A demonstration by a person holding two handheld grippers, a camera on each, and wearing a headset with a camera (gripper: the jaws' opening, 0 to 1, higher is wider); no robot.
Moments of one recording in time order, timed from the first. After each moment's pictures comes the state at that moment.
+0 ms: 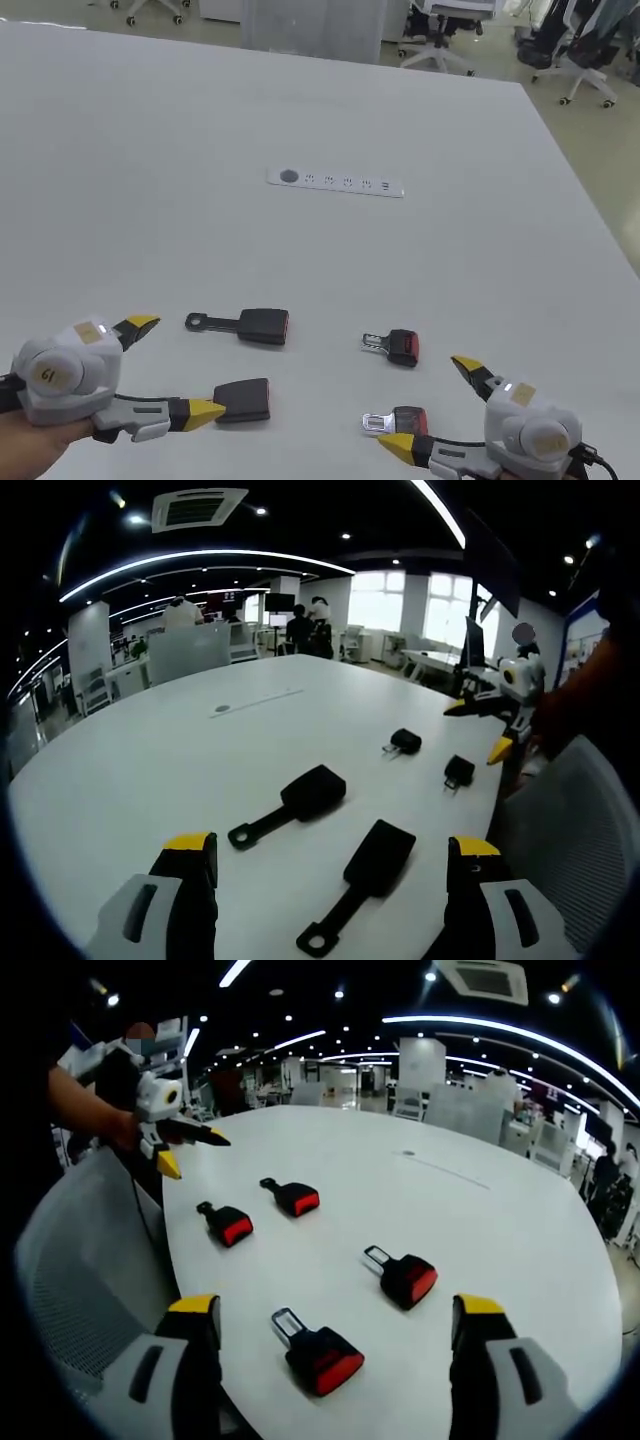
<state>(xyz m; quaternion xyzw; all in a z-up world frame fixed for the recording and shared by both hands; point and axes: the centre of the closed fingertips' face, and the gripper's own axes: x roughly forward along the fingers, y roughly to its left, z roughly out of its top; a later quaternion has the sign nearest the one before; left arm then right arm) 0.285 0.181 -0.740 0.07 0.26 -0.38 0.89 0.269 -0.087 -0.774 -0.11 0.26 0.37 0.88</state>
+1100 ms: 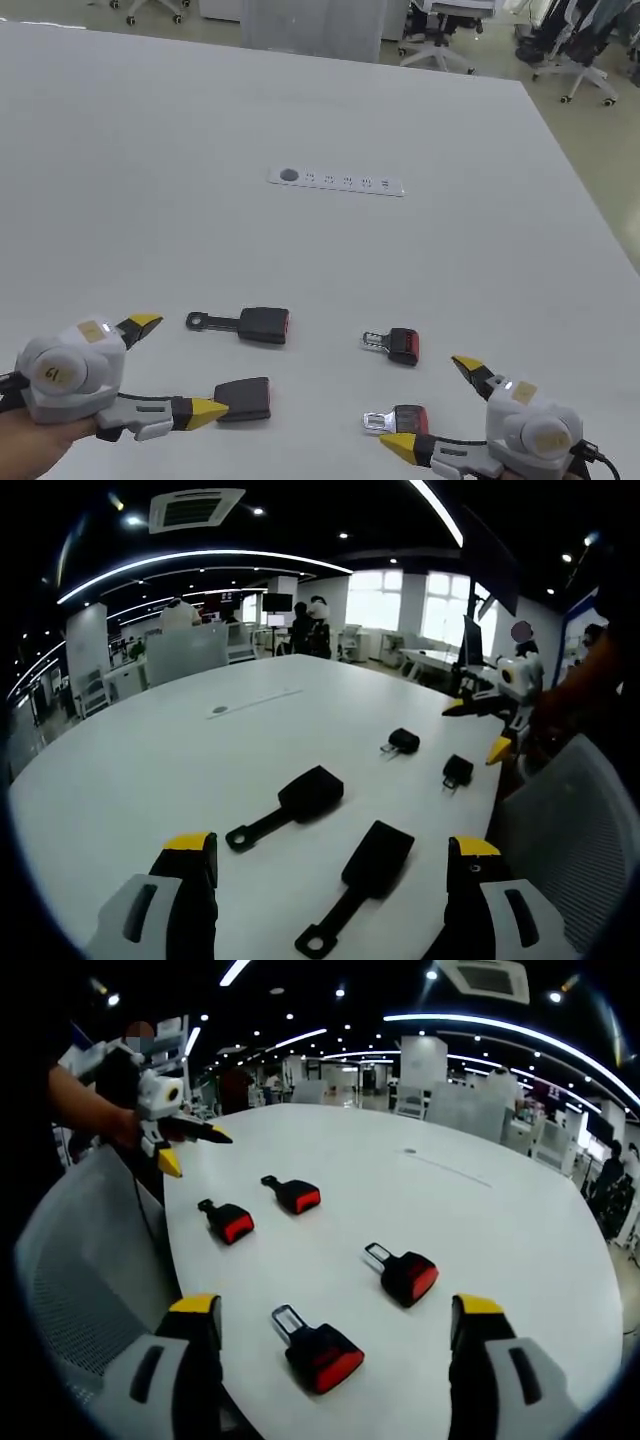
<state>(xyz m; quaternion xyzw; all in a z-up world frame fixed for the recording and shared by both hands) 0.286 0.178 -0.743 0.07 0.26 -0.38 0.88 0.268 -0.088 -0.775 -0.11 0.26 0.37 0.88</state>
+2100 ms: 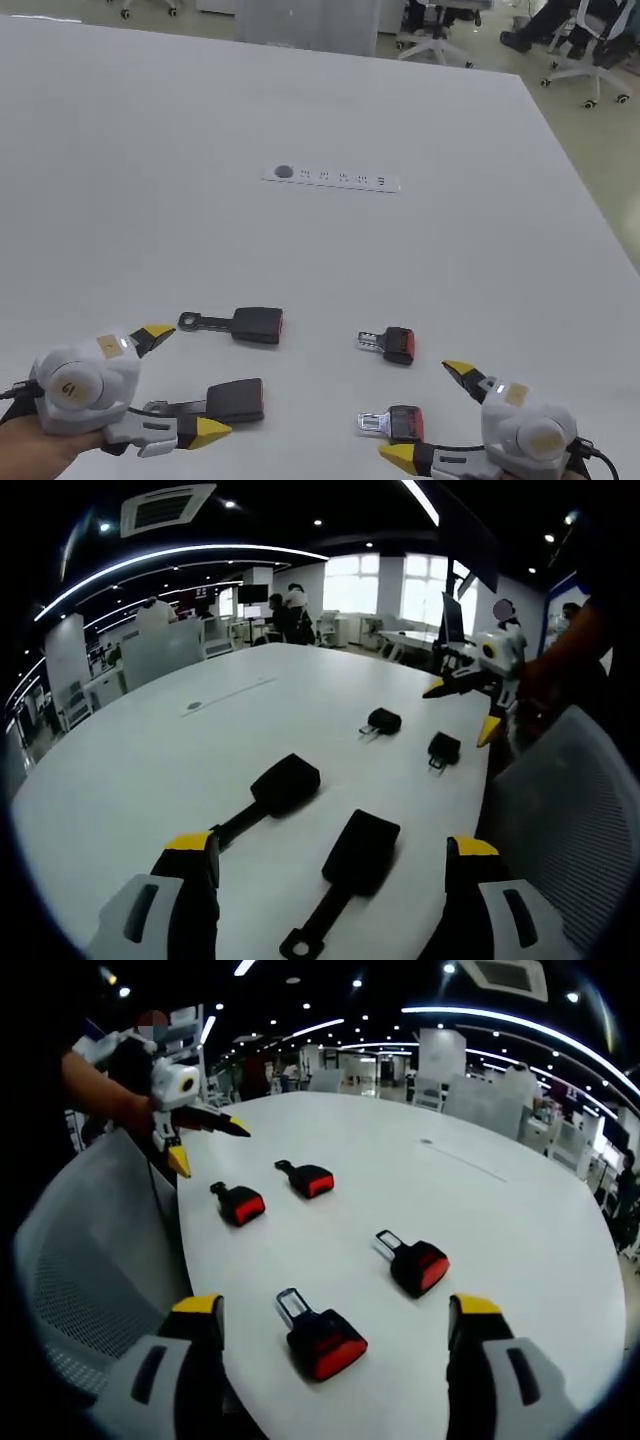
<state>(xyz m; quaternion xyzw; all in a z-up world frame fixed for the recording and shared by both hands) 0.278 0.157 -0.764 0.11 0.28 -0.42 0.86 0.261 -0.091 -0.787 -0.13 0.28 0.41 0.86</state>
